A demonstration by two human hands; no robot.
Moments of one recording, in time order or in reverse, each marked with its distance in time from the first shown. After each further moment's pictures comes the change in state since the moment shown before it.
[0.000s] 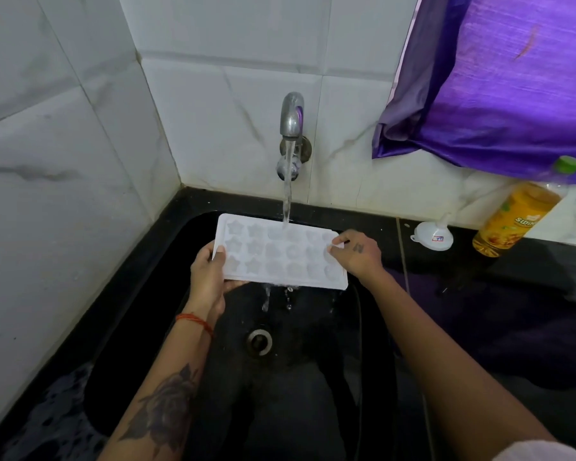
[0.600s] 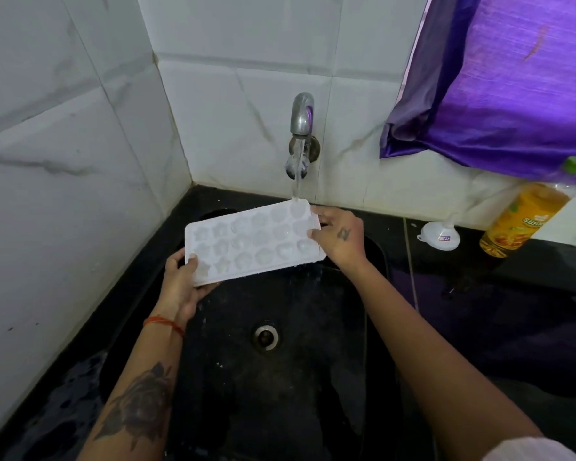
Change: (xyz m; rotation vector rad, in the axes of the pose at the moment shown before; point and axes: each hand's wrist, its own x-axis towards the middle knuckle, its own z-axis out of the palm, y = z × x) left_hand 0.010 0.008 -0.060 -0.117 0.082 -0.114; right_hand -0.030 -0.057 0.008 0.289 0.042 -0.246
